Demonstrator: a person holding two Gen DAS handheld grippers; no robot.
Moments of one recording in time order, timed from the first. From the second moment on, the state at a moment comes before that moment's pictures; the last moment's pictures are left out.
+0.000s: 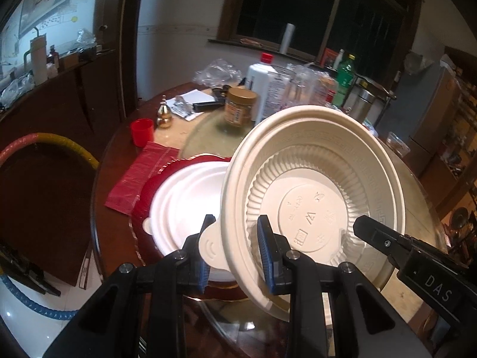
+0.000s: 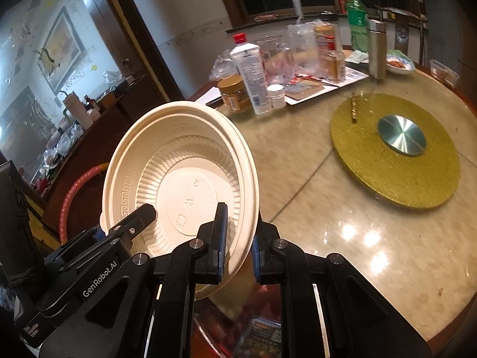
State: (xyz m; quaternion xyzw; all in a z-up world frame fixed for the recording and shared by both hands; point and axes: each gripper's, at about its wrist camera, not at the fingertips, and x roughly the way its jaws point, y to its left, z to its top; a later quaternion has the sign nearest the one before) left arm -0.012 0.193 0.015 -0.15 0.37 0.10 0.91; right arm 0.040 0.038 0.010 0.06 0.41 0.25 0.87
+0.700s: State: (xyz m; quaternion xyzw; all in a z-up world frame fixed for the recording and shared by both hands) left arm -0.003 0.235 -0.001 -0.16 0.38 0.15 0.90; right arm 0.064 0.090 -0.007 0.04 0.44 0.28 0.85
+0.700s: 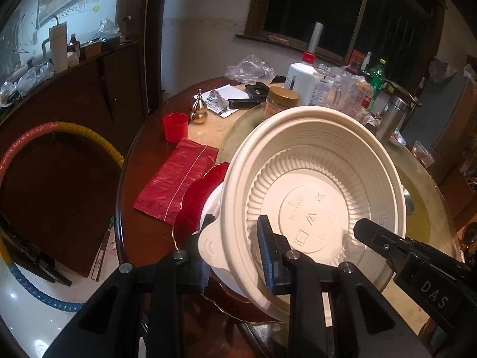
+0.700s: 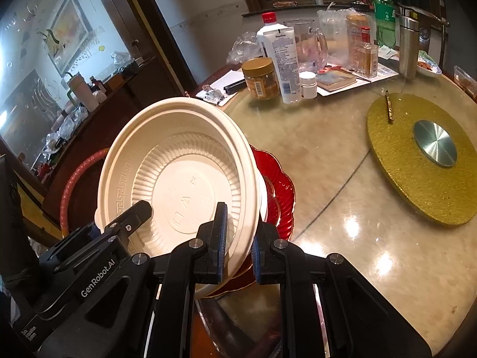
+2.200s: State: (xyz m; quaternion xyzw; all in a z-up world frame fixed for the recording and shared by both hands) left arm 0.007 0.260 -0.015 -0.16 0.43 0.15 0.88; right arm 0.081 0.125 -0.018 0.01 0.50 0.27 0.82
